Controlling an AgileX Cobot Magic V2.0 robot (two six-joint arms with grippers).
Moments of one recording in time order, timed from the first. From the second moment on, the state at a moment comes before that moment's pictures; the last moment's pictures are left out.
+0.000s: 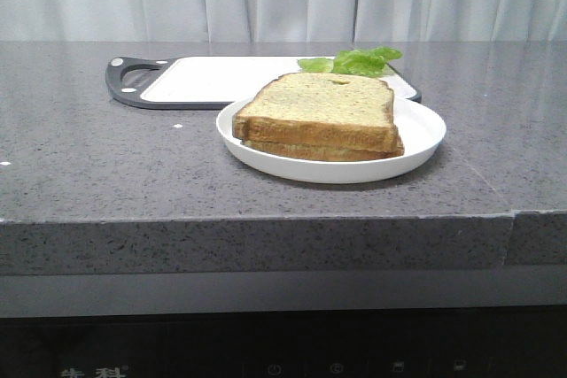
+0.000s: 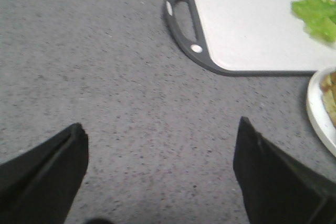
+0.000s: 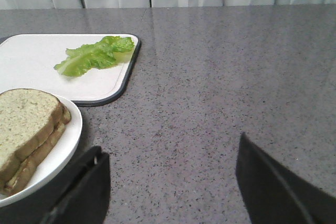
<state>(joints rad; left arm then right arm) -0.18 0.83 -0.72 -0.18 0.52 0.03 0.02 0.42 -0.43 0.19 0.31 -0.09</state>
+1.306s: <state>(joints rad) -0.64 1.80 -1.49 -0.27 0.78 0.03 0.02 0.42 -0.43 0.19 0.32 -0.09</state>
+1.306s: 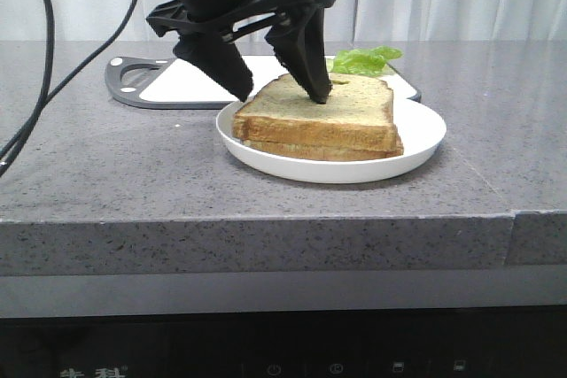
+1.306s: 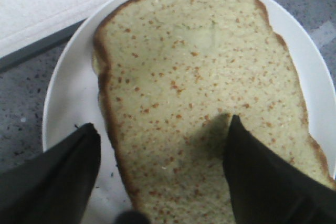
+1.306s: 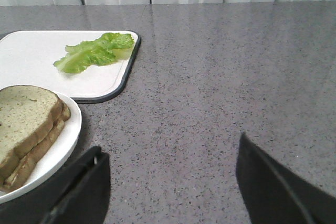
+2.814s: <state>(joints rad) -0.57 1.18 -1.02 -0.06 0.27 0.03 0.02 0.52 -0.45 0.19 0.31 -0.09</state>
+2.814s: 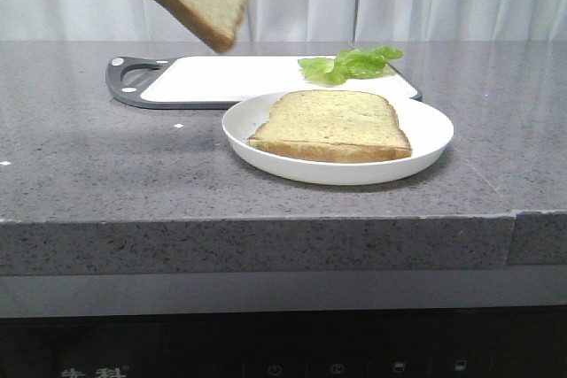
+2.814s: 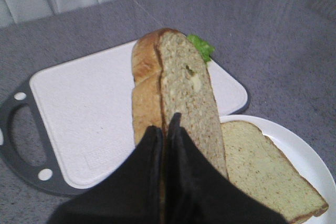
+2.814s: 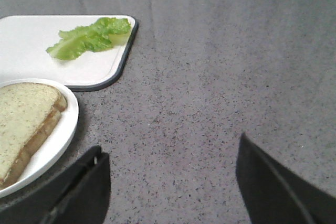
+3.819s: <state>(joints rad) -0.42 0.80 -0.69 -0.05 0.05 0.03 0.21 1.92 -1.64 0.18 0.47 -0.32</state>
